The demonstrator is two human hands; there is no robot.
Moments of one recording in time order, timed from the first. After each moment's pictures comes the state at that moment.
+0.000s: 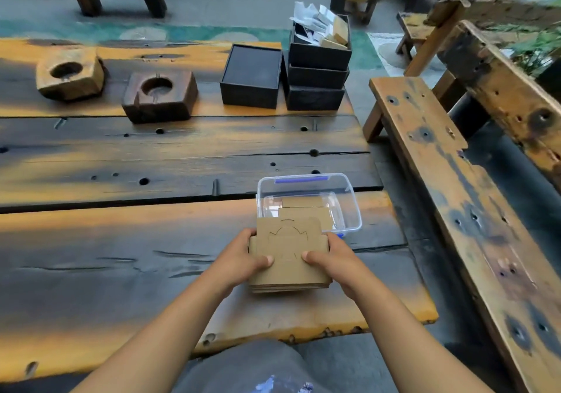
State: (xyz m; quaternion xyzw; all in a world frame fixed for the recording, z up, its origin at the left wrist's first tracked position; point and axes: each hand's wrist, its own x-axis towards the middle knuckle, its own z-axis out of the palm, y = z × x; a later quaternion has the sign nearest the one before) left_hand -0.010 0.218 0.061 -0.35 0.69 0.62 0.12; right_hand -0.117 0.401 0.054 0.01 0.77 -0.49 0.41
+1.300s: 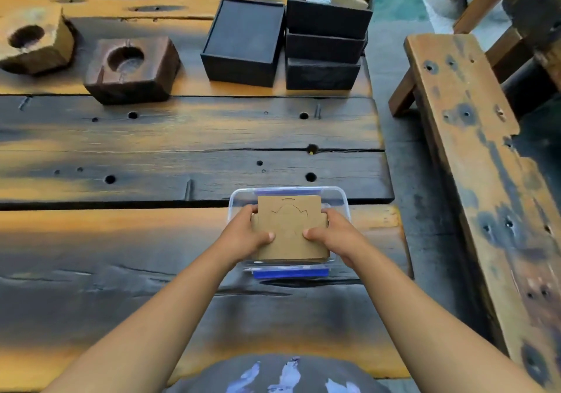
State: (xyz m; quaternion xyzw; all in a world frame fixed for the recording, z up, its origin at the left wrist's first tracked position) left_hand -0.167 0.209 0.012 -0.40 0.73 0.55 0.12; right_hand -0.293 0.378 0.001 -0.02 0.77 -0.43 0.47
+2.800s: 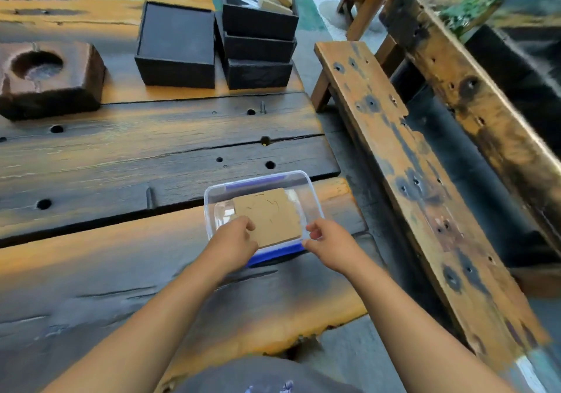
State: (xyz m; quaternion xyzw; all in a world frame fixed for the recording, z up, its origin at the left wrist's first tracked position) left_hand -0.131 0.216 0.021 -0.24 0.85 0.41 0.21; right_hand -0.201 0.418 0.041 -0.04 0.92 -0.25 0.30
